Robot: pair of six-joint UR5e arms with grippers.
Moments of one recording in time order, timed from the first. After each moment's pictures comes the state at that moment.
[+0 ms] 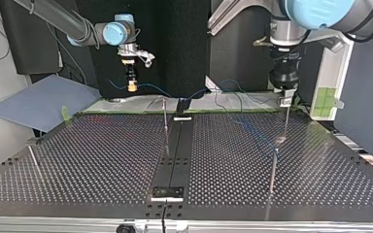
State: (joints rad) left arm -0.26 -1.33 -1.82 -3.44 -1.96 -1.76; right arm 2.03 -0.82 1.96 -1.02 1.64 1.48
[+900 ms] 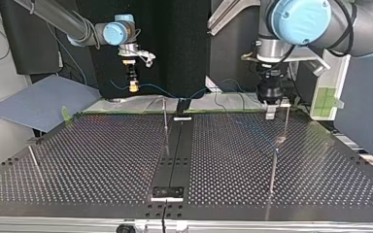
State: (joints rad) left arm -0.26 -1.40 -1.84 -3.21 -1.89 -1.58; right arm 2.03 -0.82 1.96 -1.02 1.62 1.48
